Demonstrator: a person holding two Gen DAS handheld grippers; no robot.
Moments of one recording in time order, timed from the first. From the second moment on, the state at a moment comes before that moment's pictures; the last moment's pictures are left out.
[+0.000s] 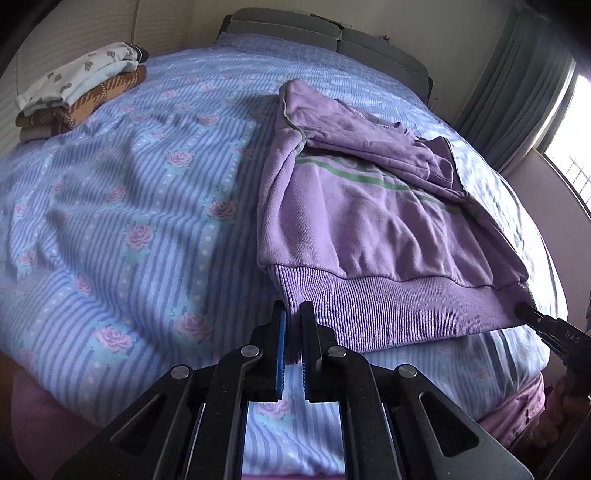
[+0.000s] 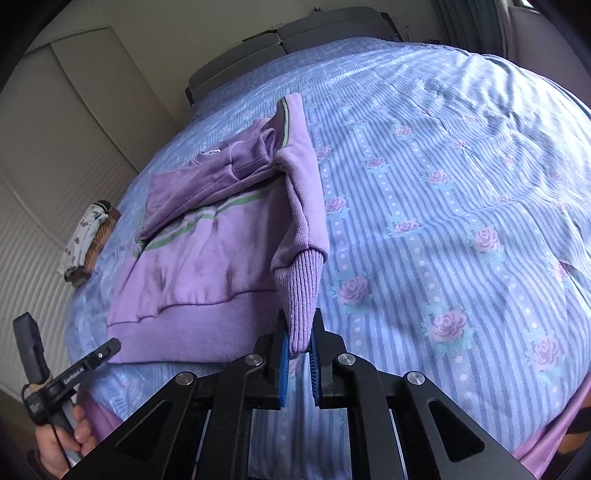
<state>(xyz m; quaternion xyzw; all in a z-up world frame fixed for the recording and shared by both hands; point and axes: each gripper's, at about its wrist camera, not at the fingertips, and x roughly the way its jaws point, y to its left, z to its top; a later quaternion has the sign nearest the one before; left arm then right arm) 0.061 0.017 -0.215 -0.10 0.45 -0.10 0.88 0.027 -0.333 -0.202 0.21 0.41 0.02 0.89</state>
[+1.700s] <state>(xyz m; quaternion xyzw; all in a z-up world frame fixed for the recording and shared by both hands) 0.392 0.001 -0.182 -0.13 0.41 -0.09 0.90 0.344 -0.365 -0.189 0.27 0.37 -0.02 0.89</state>
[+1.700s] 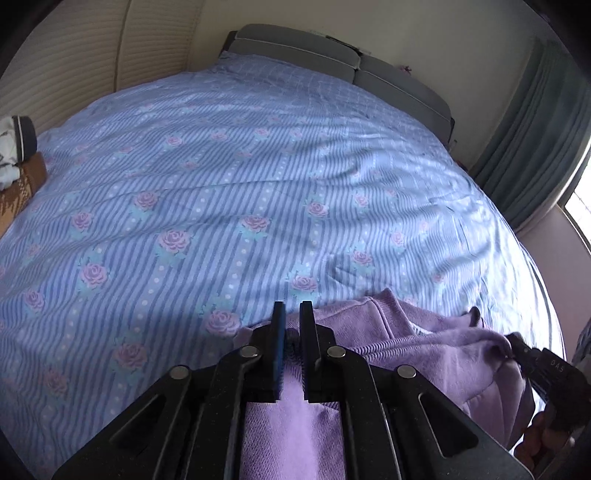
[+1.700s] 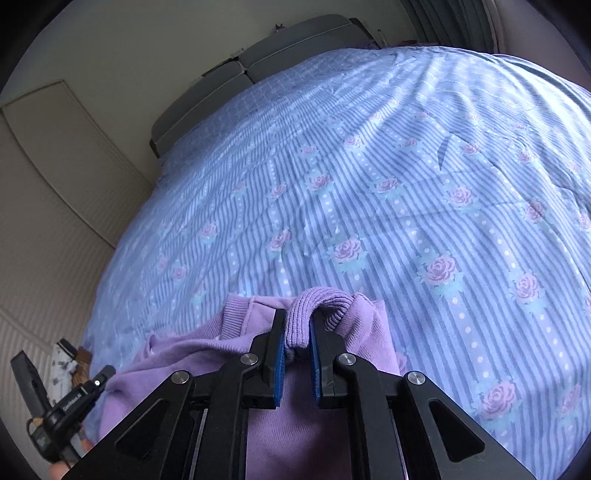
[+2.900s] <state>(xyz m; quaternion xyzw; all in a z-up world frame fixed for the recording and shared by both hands) 0.364 0.009 -0.169 -0.10 0.42 -0.10 0.90 0.317 -0.352 -0.150 0.09 0.34 -0.05 0.94</state>
